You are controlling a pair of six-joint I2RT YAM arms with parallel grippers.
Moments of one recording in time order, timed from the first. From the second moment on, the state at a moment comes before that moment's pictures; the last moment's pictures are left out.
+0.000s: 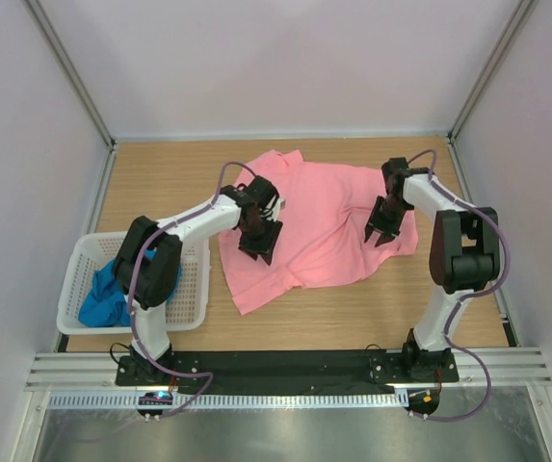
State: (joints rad) left arm -0.63 1.90 1.40 -0.80 0.19 -0.24; right arm 0.07 1.84 1.32 -0.90 -0.09 0.52
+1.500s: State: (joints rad) left arm -0.63 1.90 1.40 -0.81 0.21 -0.26; right arm 0.13 2.00 1.42 -0.88 -0.05 0.48
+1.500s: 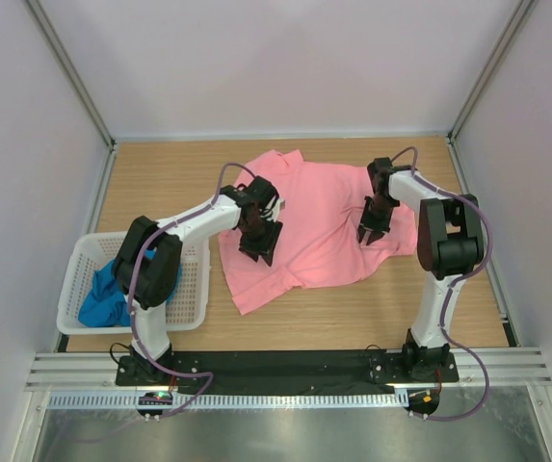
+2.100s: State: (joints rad) left arm -0.64 1.81 1.27 -0.80 0.20 -0.42; right arm 0.13 1.93 1.42 -0.95 0.04 0.41
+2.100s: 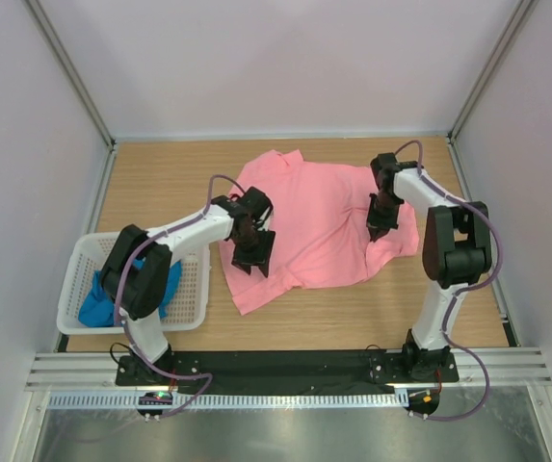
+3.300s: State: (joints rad) left arm -0.67 1.68 0.99 -0.82 0.00 -0.62; right arm 0.15 1.63 1.26 -0.98 -0.07 0.41
